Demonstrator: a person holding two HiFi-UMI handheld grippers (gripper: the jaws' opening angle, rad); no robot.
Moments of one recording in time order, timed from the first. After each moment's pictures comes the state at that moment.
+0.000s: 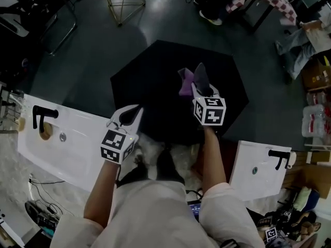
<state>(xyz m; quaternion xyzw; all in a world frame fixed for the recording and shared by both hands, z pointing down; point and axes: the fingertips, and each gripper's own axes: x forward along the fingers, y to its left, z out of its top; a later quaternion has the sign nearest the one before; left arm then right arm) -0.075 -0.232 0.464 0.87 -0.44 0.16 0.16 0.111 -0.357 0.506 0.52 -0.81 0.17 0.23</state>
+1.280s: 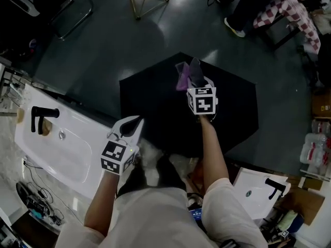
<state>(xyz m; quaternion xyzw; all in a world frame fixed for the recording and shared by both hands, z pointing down) -0.140 -0.289 0.514 0.82 -0.49 0.15 0.23 -0.004 -0.498 0.582 0.44 -0.83 0.13 0.33</state>
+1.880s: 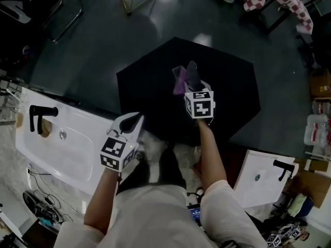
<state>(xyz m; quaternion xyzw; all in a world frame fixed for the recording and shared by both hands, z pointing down) -0.133 -0.245 0.528 0.85 -0.45 0.17 0.23 0.015 -0.411 0.612 0.46 -0.81 0.17 0.32</state>
